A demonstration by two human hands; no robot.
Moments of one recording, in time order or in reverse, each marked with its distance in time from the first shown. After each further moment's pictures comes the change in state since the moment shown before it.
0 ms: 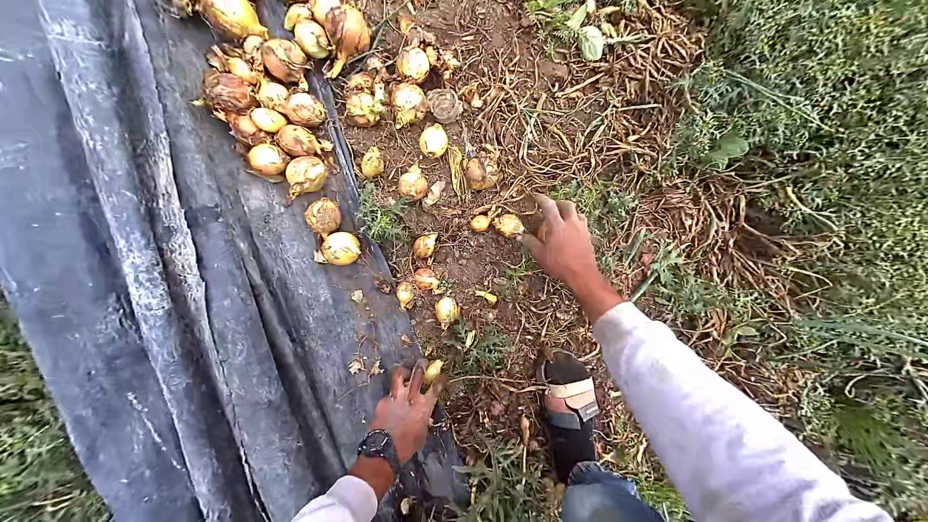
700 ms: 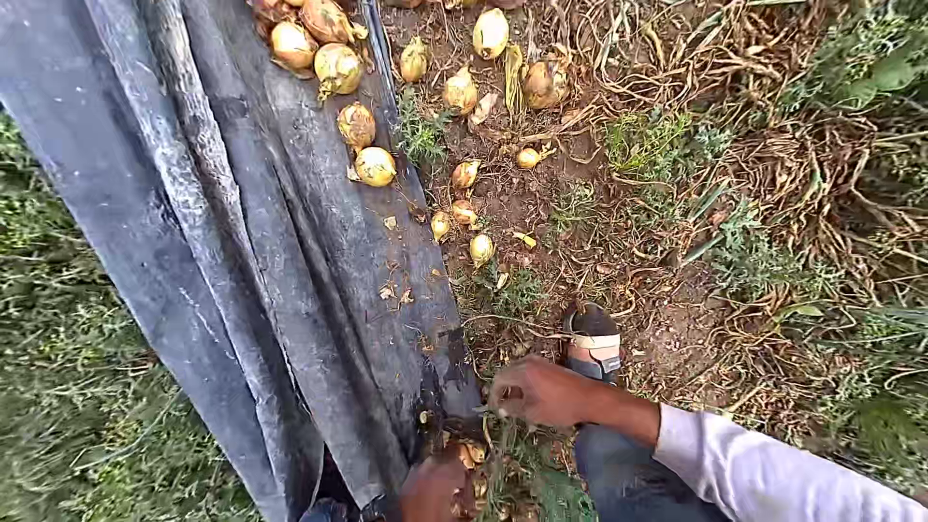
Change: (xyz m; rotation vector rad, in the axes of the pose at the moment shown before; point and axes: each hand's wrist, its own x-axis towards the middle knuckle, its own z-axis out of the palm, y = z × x) left_hand -0.138 0.020 0.074 -0.756 -0.493 0.209; right_hand -0.217 -0.038 0.044 0.245 -1.312 -0.421
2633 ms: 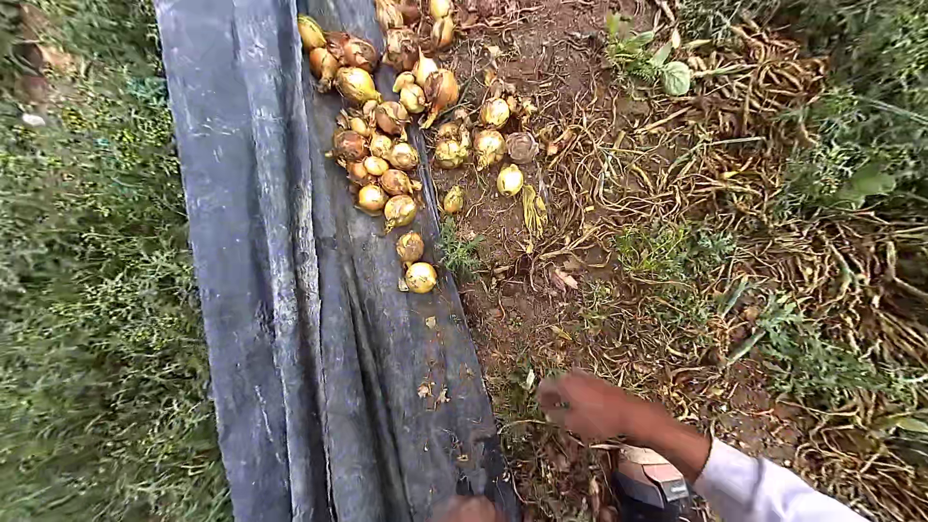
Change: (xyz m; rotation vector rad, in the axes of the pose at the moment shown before) left_hand -0.009 0.041 -0.092 0.049 0.282 0.070; right_hand 0.020 -0.015 -0.113 -0.125 0.096 0.237
